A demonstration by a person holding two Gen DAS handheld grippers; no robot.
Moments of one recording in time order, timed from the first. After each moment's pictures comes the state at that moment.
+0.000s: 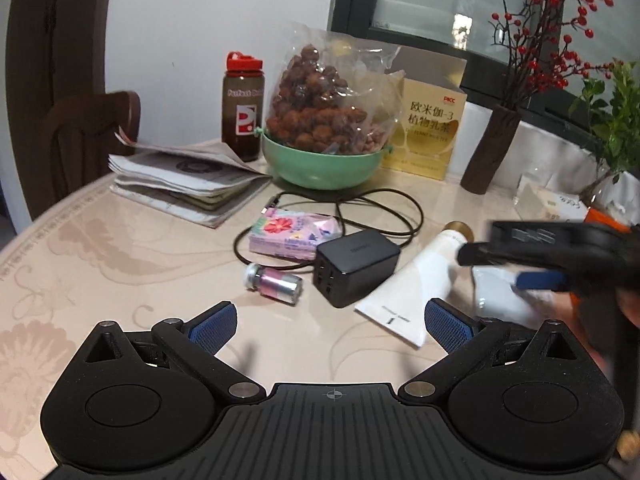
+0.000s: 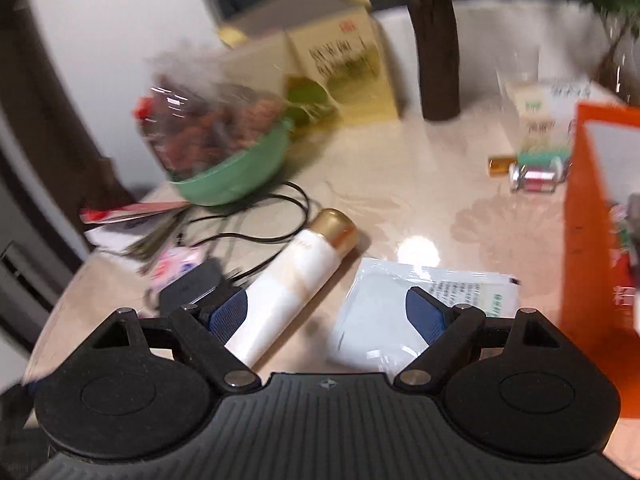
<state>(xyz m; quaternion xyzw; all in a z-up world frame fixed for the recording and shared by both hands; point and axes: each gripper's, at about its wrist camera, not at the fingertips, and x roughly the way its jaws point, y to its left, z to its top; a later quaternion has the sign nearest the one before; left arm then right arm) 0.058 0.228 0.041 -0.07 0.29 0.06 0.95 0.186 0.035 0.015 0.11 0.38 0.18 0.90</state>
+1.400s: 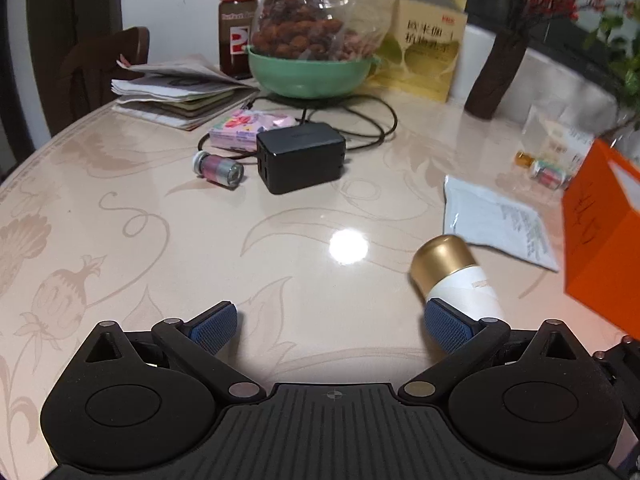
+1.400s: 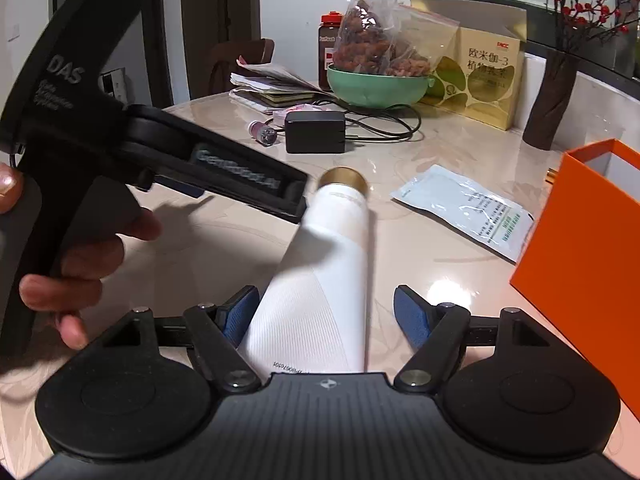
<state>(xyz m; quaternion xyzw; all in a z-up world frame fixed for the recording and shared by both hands) 0.060 0.140 0.013 -0.08 0.40 0.12 0.91 0.037 -0.025 -0.010 -0.12 0.30 0.39 0.86</state>
